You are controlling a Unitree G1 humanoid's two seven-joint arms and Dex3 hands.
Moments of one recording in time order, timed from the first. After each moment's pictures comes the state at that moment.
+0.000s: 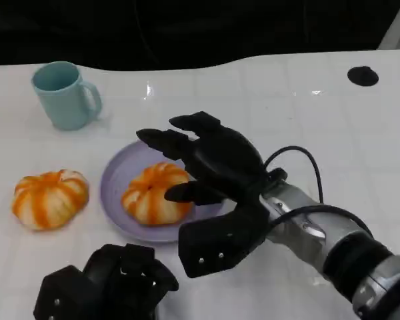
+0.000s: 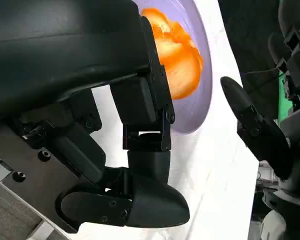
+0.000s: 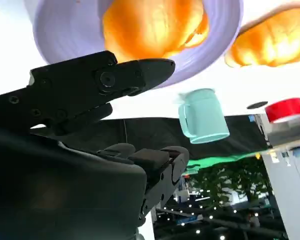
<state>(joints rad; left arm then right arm) 0.04 -0.01 -0.03 0.41 -0.06 -0.36 -0.27 -0.76 0.02 0.63 0.85 -0.79 -0.37 -0.37</state>
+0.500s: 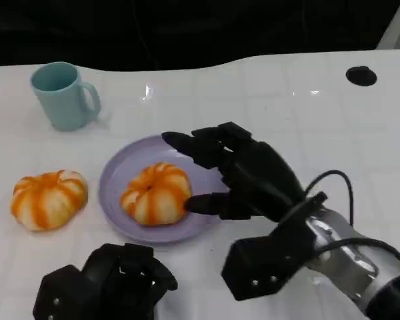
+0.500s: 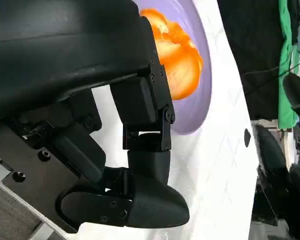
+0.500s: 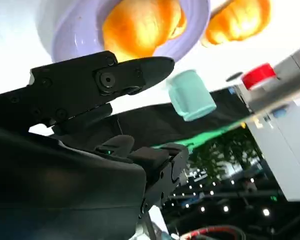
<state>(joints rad) 0.03 -0.01 -0.03 0.42 -0.06 -0.36 -0.27 -0.51 -0.12 0.51 0.51 -0.66 -0.49 -0.30</state>
